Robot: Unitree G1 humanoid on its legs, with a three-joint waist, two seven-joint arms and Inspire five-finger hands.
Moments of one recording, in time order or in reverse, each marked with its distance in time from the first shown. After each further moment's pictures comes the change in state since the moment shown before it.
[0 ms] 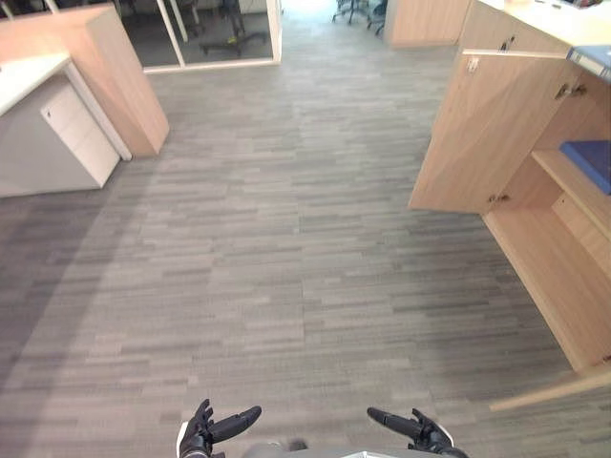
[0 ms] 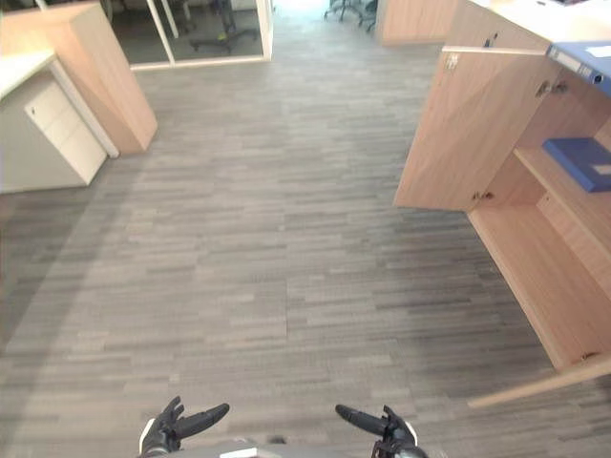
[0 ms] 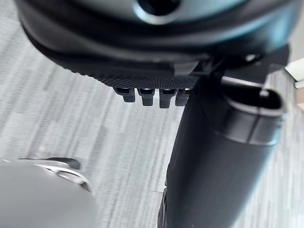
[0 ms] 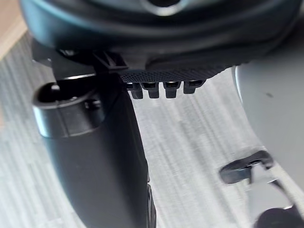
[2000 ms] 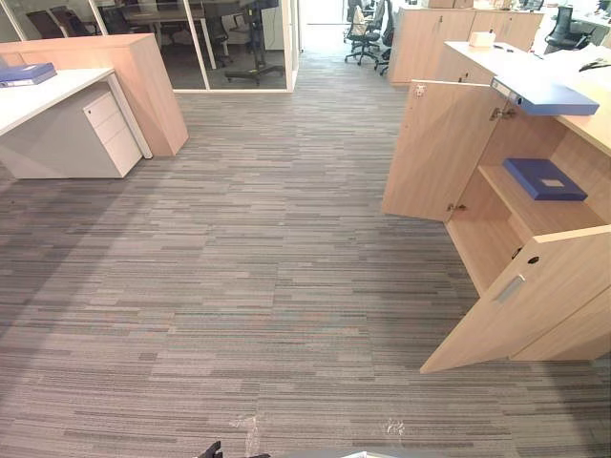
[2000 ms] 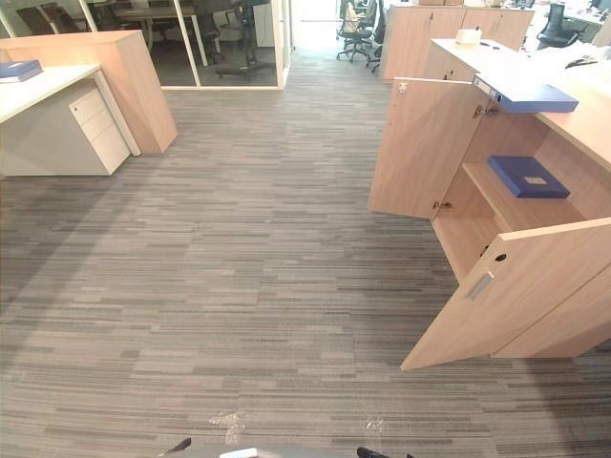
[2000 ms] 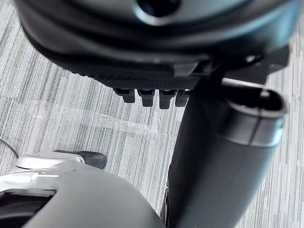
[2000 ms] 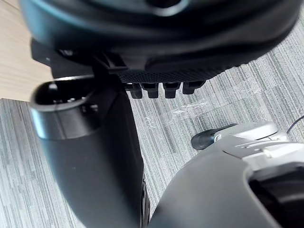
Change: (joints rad) left arm 0.001 0.050 -0.100 0.194 0.034 0.041 -0.044; right arm 0.084 -0.077 0.034 0.146 0.041 -0.006 0.020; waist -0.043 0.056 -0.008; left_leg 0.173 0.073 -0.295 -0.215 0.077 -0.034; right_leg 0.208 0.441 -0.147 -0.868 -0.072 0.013
